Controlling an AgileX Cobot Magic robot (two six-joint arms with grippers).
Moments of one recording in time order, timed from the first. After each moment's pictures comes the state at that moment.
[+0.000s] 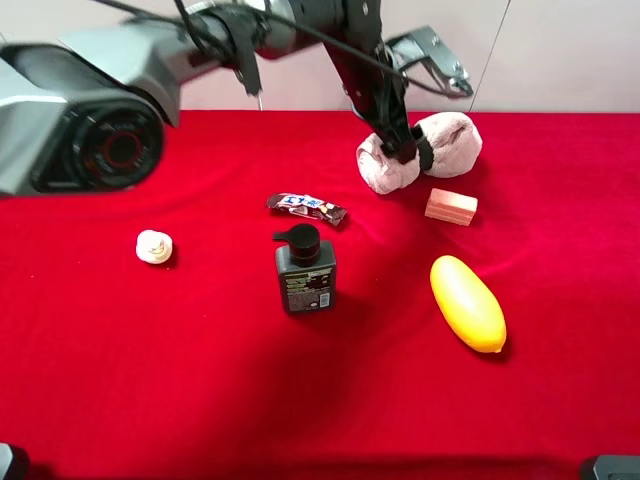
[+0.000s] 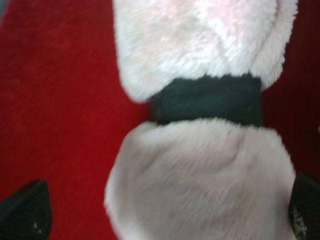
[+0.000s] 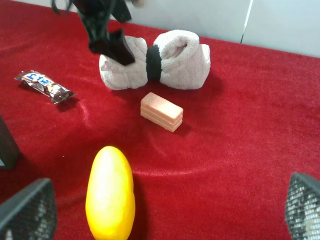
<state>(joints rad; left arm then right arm) -0.69 2.57 -2.38 -0.10 0.81 0.54 0.31 -0.01 -0.50 0.01 1.02 -0.01</state>
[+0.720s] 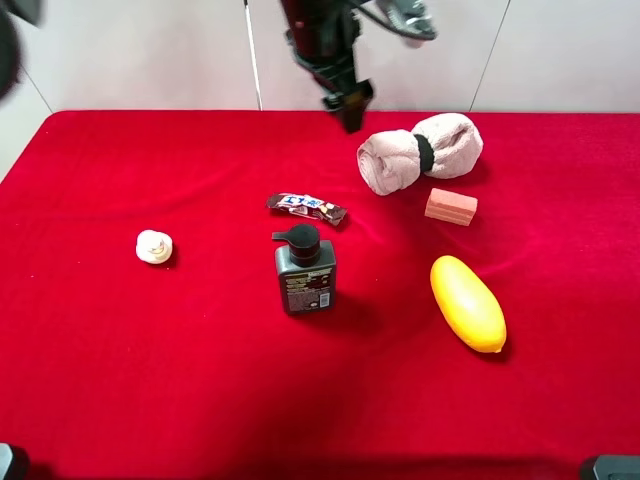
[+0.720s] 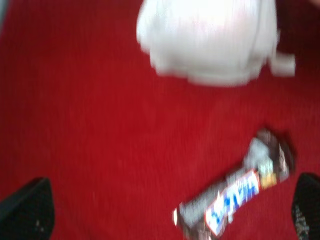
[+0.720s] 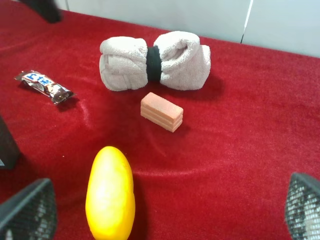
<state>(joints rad) -0.64 2.26 -2.09 0.00 1.04 0.55 0.31 -0.01 -0.50 0.01 1.02 -0.01</state>
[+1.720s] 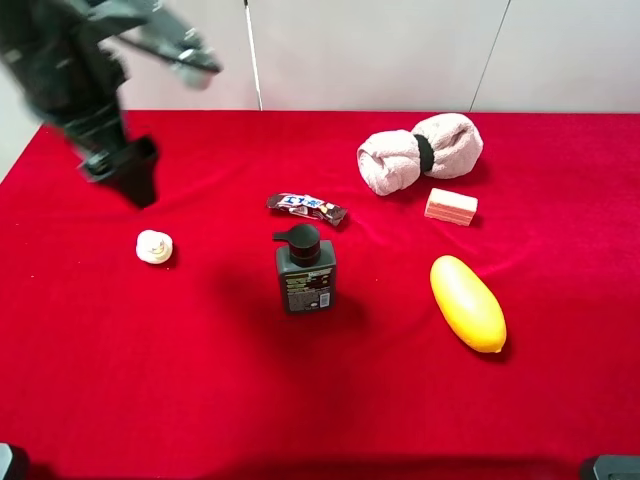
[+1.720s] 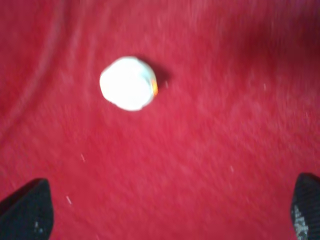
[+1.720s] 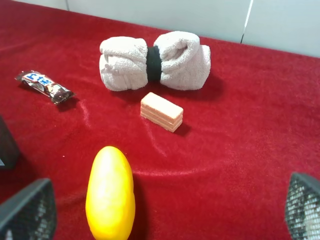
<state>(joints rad) -0.50 1.47 -1.10 0.09 1.06 0.27 0.31 -0.01 -0.50 0.01 1.02 -0.01</state>
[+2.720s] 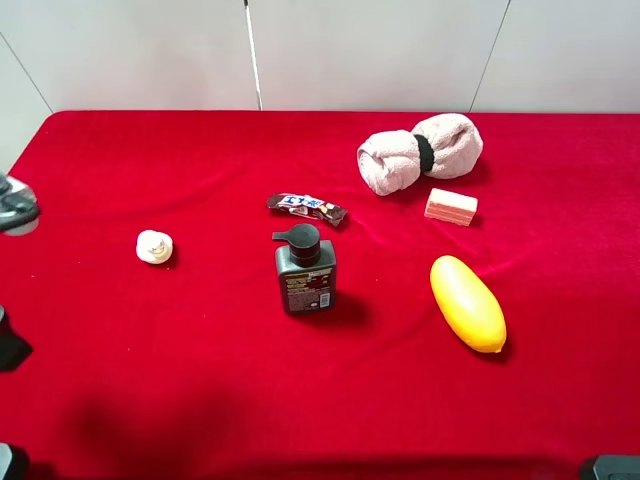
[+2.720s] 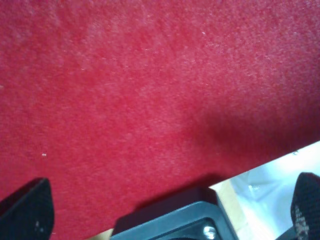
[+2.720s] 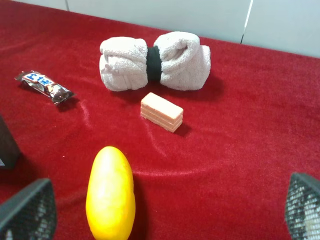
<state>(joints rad) -0.49 0.85 -0.53 0.05 1.06 -0.06 0.31 -0.01 -0.50 0.01 1.02 -0.01</state>
